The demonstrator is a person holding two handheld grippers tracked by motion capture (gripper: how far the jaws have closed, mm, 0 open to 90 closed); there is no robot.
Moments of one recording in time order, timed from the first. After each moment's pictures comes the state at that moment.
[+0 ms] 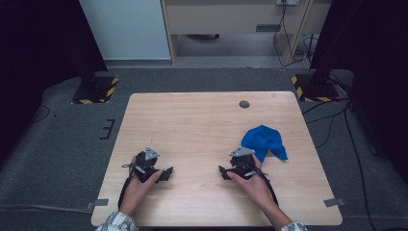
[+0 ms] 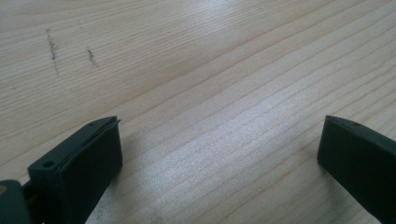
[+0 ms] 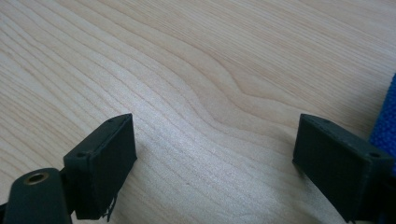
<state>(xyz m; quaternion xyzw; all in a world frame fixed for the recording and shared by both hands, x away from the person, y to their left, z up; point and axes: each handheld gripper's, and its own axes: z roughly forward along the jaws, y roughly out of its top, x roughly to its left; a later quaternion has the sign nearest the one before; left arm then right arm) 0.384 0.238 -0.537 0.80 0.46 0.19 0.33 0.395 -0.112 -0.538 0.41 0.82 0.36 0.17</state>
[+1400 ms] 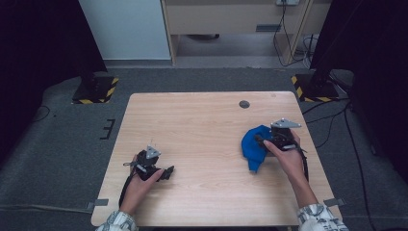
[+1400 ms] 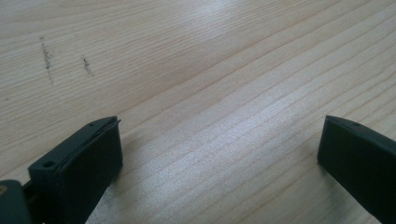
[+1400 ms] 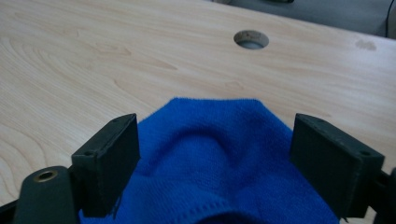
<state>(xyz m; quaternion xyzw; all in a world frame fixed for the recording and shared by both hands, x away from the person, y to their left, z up) 0.389 0.236 -0.537 0.81 0.46 0.18 0.33 0.461 -0.233 -0.484 0.46 0.75 0.41 0.24</state>
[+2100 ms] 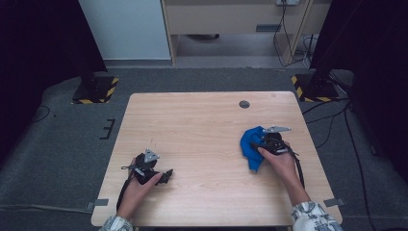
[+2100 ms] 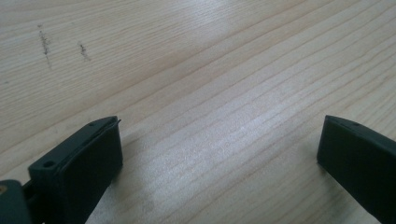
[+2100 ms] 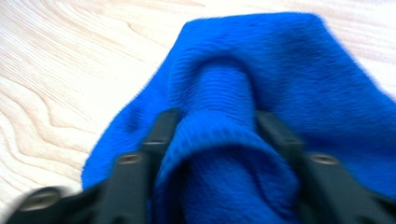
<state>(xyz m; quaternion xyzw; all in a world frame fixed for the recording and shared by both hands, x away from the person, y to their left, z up) 0.376 0.240 -0.537 0.81 0.45 0.18 0.33 0.468 -0.221 -0.525 0.47 0.78 0.38 0.15</state>
